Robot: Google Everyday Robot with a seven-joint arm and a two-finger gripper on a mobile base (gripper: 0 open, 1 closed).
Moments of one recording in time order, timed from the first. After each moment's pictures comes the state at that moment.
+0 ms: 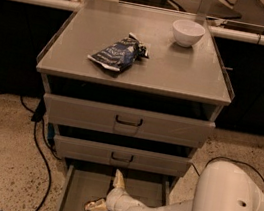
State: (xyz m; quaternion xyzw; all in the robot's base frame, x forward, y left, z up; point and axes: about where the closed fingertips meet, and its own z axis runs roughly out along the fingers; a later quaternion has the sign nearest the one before) arm 0.539 0.052 0.290 -0.49 0.72 0.11 0.48
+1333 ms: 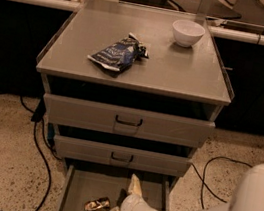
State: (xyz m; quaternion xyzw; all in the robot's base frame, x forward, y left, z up) arm 0.489 -0.010 0.368 -0.49 0.75 0.06 0.45
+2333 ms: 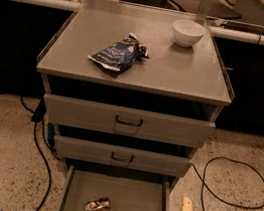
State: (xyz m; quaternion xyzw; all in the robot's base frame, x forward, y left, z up) arm 0.371 -0.173 0.522 -0.53 0.74 -0.15 0.39
